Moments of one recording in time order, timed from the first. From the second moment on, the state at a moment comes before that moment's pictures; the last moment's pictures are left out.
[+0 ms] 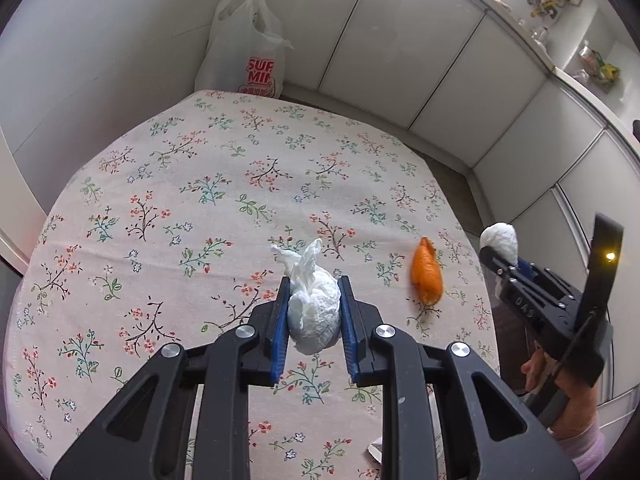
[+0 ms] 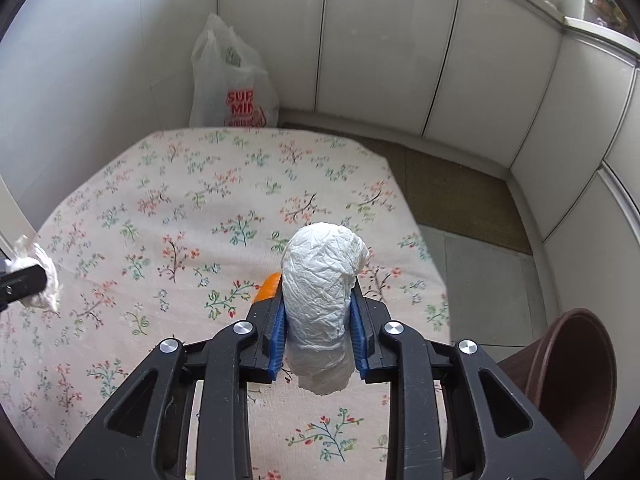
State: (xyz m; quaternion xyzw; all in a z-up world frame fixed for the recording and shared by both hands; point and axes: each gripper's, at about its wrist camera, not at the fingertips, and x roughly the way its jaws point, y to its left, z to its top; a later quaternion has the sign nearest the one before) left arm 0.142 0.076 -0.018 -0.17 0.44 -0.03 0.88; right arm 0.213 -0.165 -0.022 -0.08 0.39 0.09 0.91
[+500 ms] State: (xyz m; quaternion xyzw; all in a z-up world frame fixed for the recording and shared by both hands) left arm 0.112 0.016 0.012 -0.14 0.41 -0.06 0.90; right arm 0.153 -0.259 0.059 -0.03 0.31 0.02 0.95
